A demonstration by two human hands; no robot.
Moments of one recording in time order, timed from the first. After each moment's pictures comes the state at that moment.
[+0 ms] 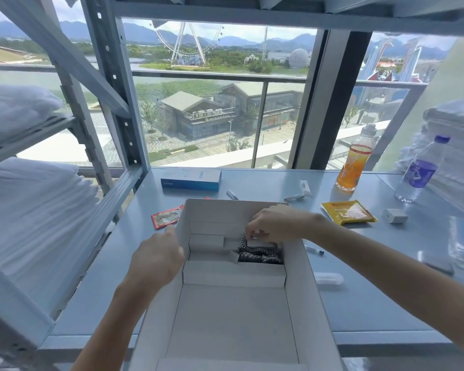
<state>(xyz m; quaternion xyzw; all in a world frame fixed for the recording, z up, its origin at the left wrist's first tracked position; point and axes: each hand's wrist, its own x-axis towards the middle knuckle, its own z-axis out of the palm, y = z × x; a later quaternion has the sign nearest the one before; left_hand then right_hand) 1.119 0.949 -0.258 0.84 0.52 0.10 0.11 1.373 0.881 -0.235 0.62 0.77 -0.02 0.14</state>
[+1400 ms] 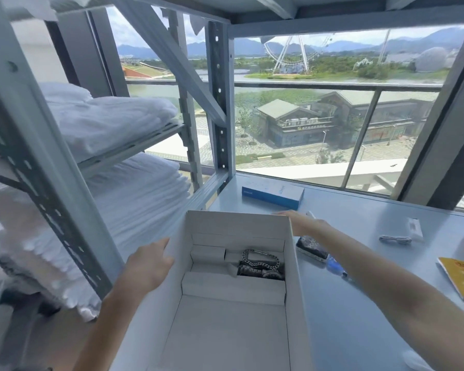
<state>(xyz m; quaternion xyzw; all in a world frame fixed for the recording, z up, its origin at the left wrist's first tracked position) 1.008 0.980 -0.255 0.70 0.69 0.08 0.16 1.361 1.060 -0.299 0.65 0.75 -0.13 0.03</state>
